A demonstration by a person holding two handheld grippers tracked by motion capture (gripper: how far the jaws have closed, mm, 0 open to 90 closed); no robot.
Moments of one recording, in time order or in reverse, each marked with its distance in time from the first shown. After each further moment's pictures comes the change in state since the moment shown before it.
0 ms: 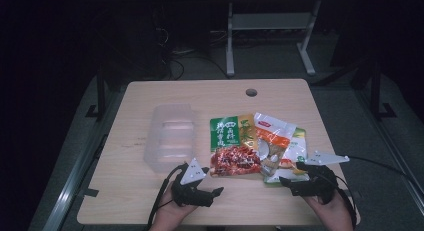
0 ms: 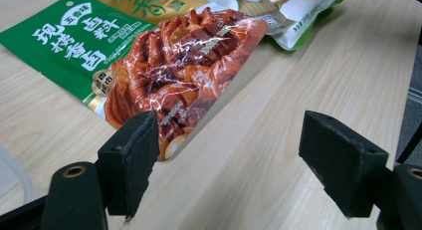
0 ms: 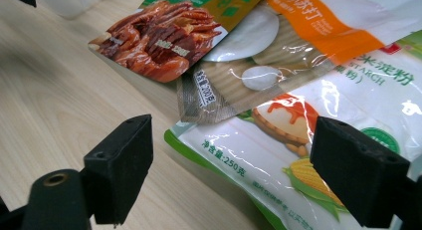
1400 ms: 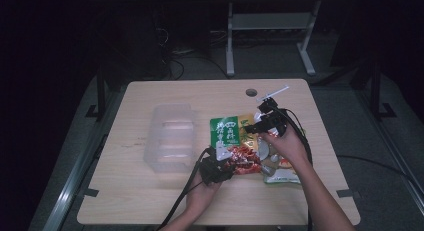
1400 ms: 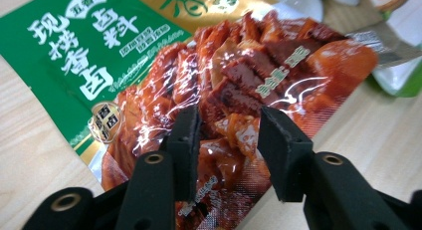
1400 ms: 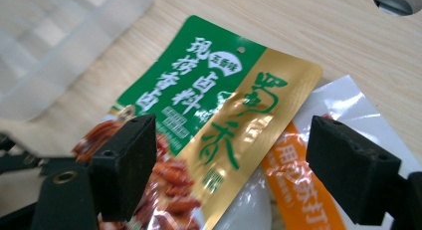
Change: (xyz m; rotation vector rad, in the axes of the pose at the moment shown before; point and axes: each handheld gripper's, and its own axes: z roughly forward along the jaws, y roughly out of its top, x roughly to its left) left arm 0.009 0.035 0.085 0.136 0.170 -0.077; right arm -0.016 0.170 0.104 0.212 0.013 0.015
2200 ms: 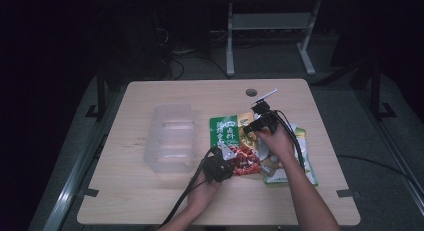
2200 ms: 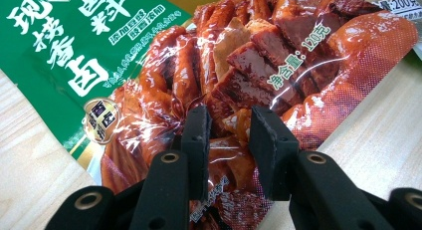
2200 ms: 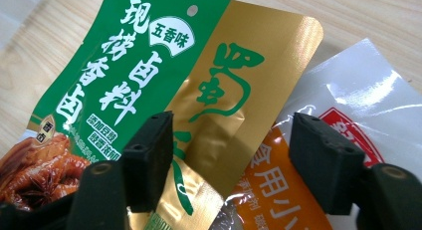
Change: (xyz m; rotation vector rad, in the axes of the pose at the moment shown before) left arm -0.002 0.002 0.011 0.067 0.017 0.059; right arm -0.027 0.000 0.060 0.118 -0.016 0.108
